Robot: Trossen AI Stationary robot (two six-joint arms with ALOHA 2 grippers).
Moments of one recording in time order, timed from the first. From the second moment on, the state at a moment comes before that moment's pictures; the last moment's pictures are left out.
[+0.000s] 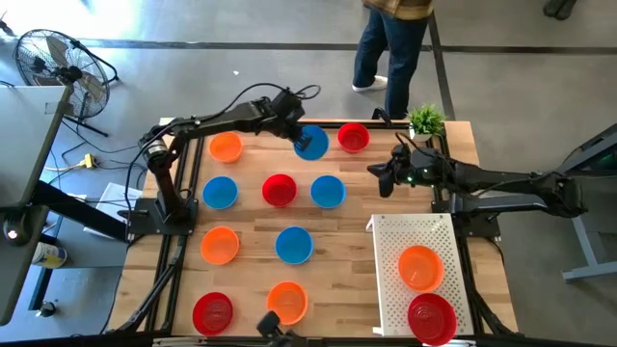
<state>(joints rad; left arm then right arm) 0.56 1.79 1.46 -0.53 -0.03 -0.23 -0.27 0.83 0.51 -0.09 0.10 0.56</state>
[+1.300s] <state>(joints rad) 0.44 1.79 1.53 -0.55 0.15 -0.19 -0.19 1.57 1.32 -0.74 0.16 -0.91</state>
